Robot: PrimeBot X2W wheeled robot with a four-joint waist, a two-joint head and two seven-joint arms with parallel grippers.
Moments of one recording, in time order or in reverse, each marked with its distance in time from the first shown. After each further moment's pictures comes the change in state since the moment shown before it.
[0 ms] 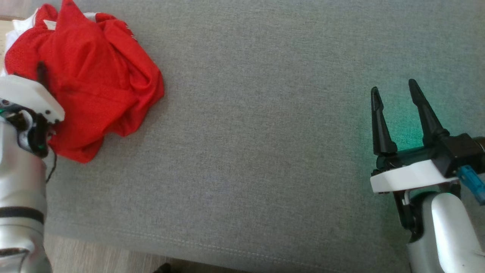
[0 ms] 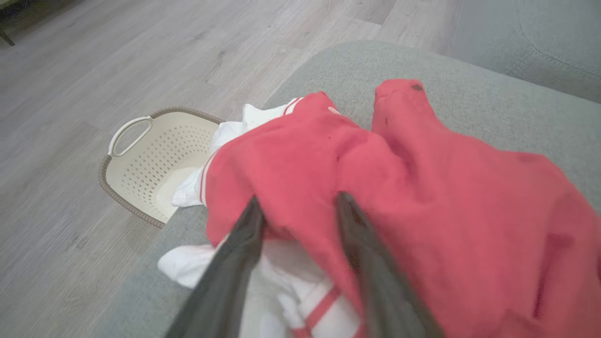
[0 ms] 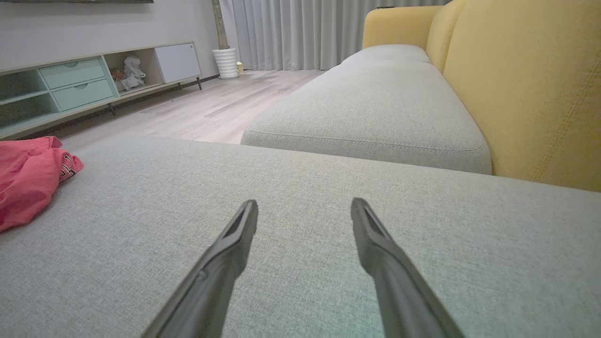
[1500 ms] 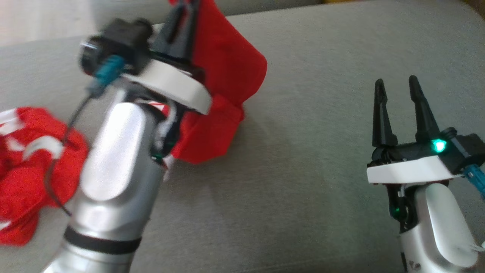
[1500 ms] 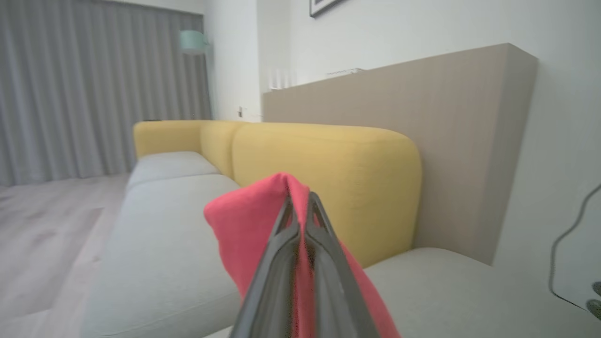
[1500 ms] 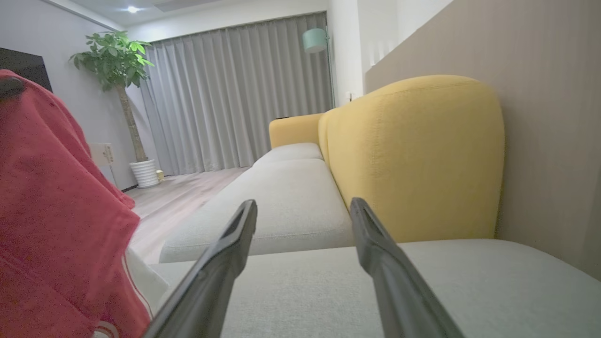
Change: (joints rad) left arm 0.165 -0.233 -0.410 -0.832 0.059 0.028 -0.056; right arm -0.074 0.000 0.021 0.168 0.196 0.000 -0.165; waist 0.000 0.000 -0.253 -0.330
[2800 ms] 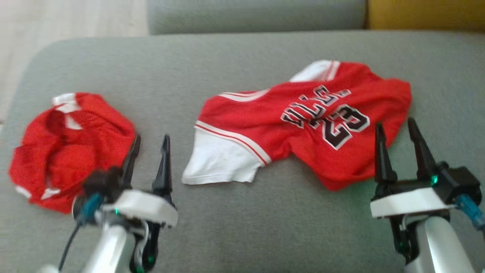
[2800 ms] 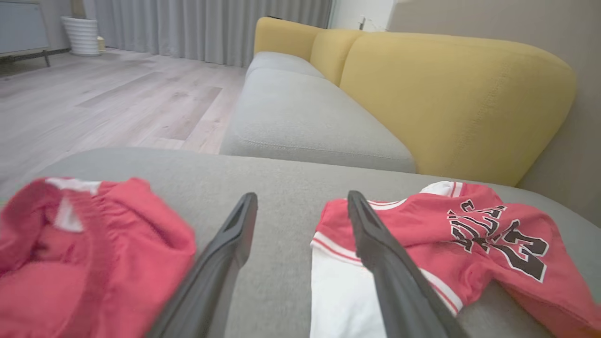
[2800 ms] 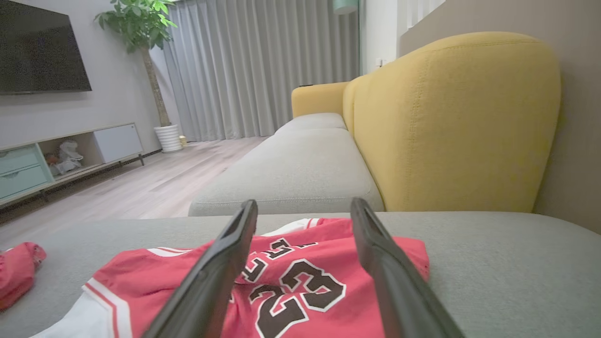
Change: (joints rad) left arm 0.473 0.126 -0.015 0.032 -0.184 0.144 -0.185; right arm 0.121 0.001 -0.039 0.036 -0.055 0.000 0.002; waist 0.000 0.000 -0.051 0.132
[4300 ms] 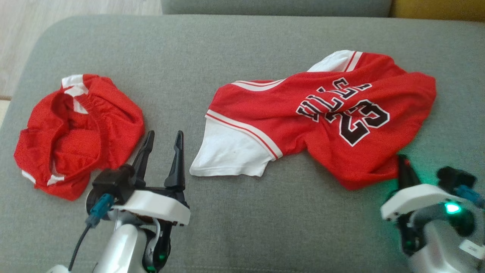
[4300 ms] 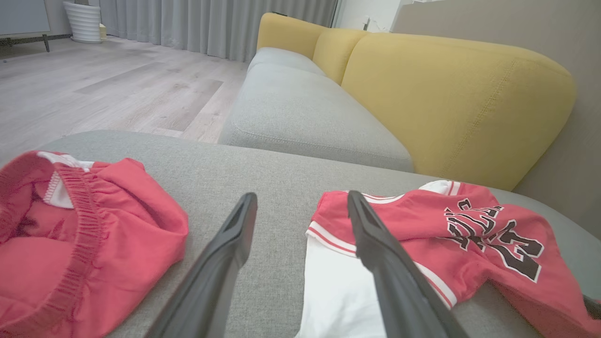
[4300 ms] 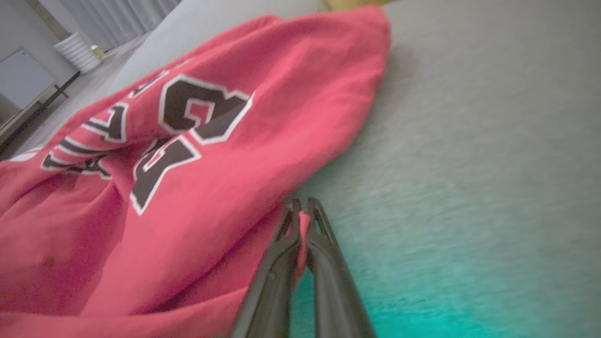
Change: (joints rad) left arm 0.058 -0.122 0.092 -0.040 0.108 -0.099 0.000; right arm -0.145 0.003 -0.163 0.495 0.128 0.000 0.138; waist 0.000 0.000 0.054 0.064
